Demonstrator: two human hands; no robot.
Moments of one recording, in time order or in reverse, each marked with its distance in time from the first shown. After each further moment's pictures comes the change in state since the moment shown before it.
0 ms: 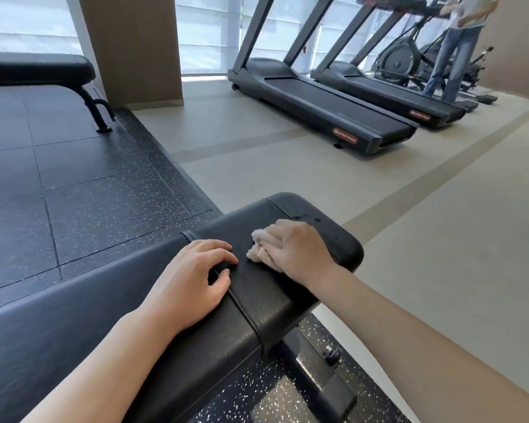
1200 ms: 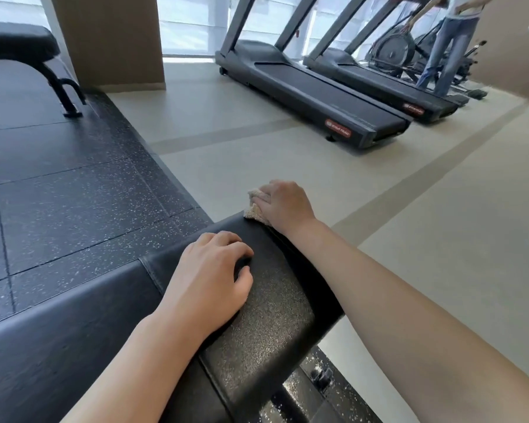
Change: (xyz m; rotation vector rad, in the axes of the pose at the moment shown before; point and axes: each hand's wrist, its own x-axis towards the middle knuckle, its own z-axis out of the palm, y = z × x) left_hand 0.088 0.024 0.046 0.061 0.007 -0.067; right_hand 0.139 0.087 0.028 -0.118 0.032 0.126
